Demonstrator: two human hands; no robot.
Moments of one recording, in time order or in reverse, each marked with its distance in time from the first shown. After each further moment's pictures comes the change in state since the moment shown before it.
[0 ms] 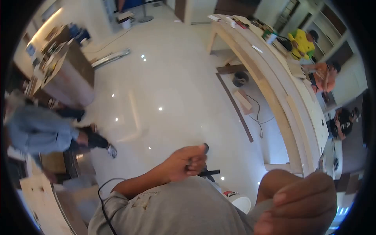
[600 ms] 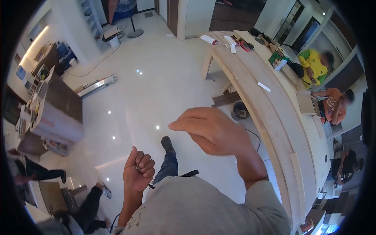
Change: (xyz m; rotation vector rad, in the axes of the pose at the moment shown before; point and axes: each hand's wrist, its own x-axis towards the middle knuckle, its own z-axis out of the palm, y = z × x) left_hand 0.236 0.389 -0.081 -0.389 0.195 0.697; right_hand 0.219 0.610 0.214 0.531 -0.368 -0.094
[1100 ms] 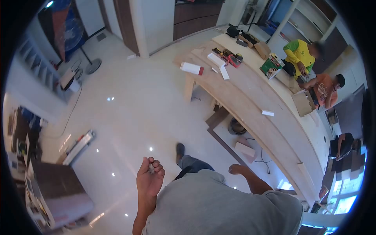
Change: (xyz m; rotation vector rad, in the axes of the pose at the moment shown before) left_hand 0.464 0.226 0.109 0.093 0.189 -0.167; right_hand -0.225 0.473 0.107 0.041 -0.641 1.533
